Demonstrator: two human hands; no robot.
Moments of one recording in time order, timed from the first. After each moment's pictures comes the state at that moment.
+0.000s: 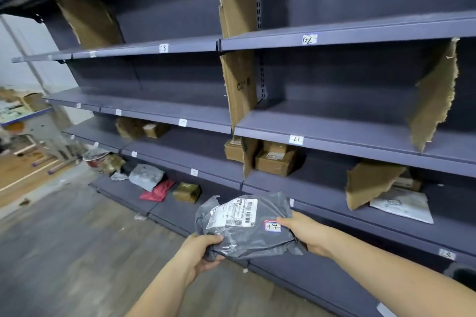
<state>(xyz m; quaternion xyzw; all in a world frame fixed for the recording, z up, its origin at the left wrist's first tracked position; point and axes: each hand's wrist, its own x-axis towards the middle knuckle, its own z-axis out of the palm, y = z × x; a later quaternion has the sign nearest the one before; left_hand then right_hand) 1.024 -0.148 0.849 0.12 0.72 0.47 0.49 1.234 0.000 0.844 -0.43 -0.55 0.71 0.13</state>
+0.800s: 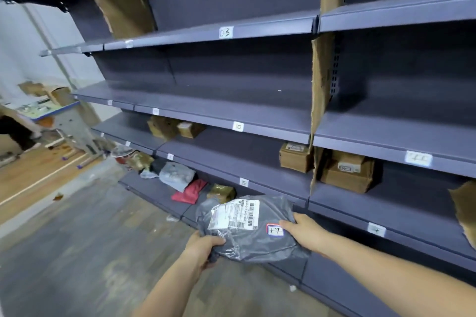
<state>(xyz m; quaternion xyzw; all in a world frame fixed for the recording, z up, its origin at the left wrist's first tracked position) 0.774 -0.116 0.843 0.07 0.76 0.48 0.43 0.970 0.032 0.831 -0.46 -0.72 0.52 0.07</state>
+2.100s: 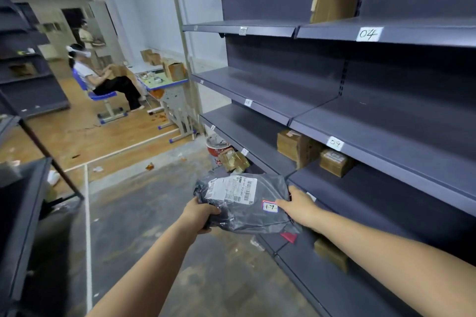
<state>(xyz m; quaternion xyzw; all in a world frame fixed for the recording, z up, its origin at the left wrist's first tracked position) 0.153 -0.166 0.898 0.00 0.78 0.55 0.30 0.278 0.044 0.878 -0.35 -0.84 0.41 0.01</state>
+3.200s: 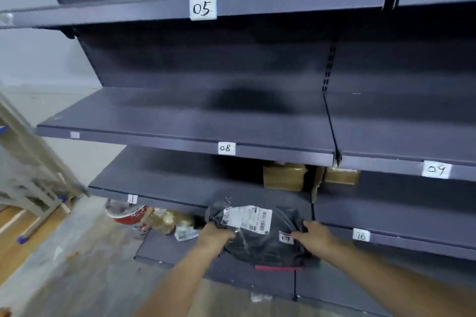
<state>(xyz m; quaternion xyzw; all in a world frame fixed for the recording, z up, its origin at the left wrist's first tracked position) -0.277 0.105 0.793 0.29 0.79 0.29 0.46 -0.044 0.157 0.783 -0.67 -0.63 0.40 0.03</state>
